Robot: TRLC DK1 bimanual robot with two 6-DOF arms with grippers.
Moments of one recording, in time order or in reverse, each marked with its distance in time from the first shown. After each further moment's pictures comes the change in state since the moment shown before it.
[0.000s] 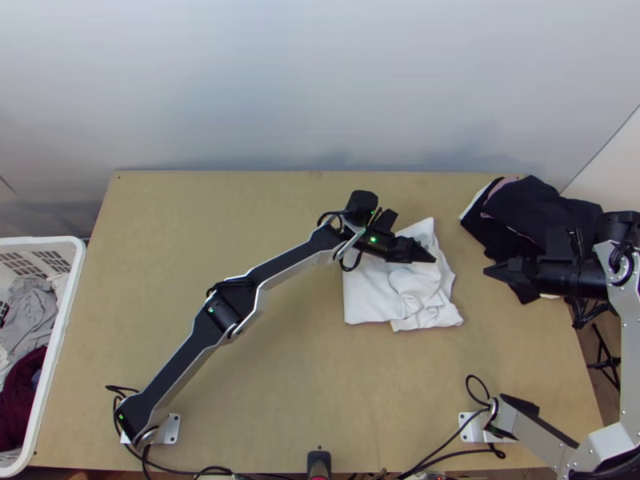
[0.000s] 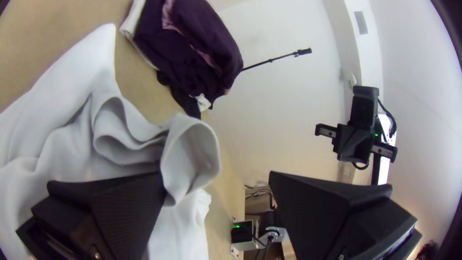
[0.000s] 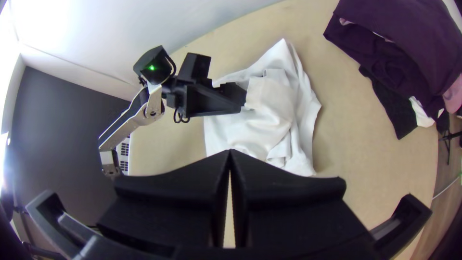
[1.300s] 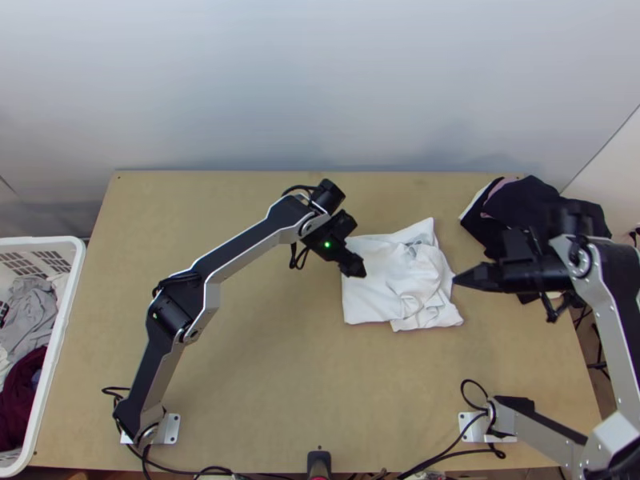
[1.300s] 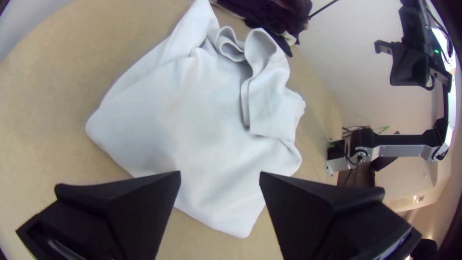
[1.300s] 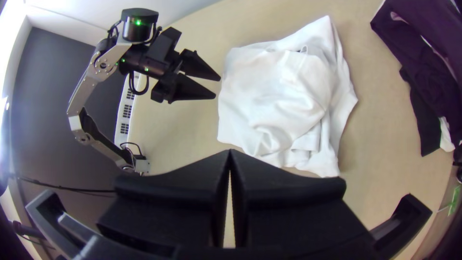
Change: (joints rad) left arm 0.097 -0.339 -0.210 -0.909 -0.408 0.864; right arm 0.235 0.049 -0.034 0.040 0.026 0.008
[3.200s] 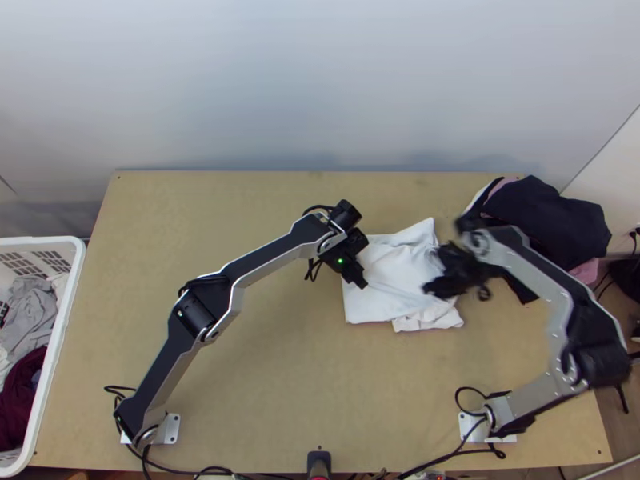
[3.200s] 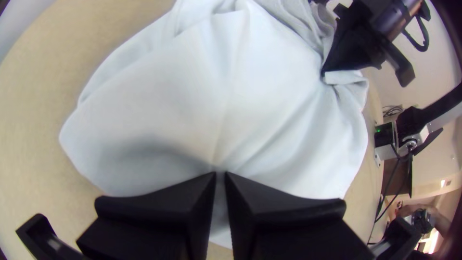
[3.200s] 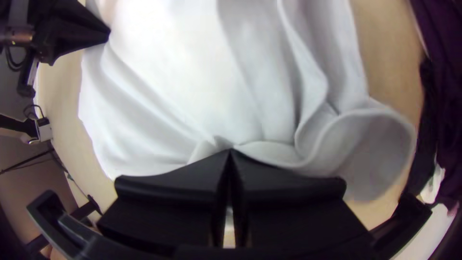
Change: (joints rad) left arm -0.070 0.133 0.010 0.098 -0.186 0.075; right arm 0.177 0.465 -0.154 0.312 0.484 -0.127
